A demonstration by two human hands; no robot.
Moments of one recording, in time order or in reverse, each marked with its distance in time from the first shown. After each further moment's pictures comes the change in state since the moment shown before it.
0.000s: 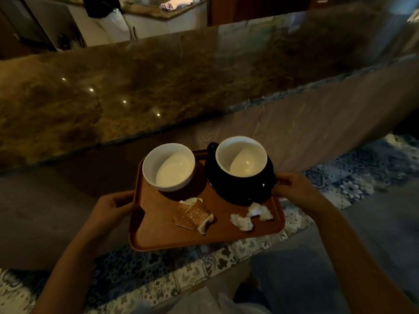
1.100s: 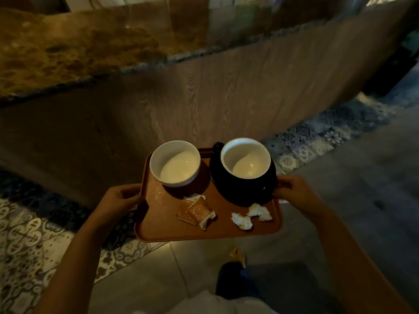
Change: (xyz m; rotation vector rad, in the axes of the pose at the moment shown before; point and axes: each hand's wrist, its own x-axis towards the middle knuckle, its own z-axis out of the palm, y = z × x) left_hand -0.271 -0.218 -0.176 0.029 -0.136 -0.024; right_hand -0.359 0.030 0.264 -0.002 0.115 0.065
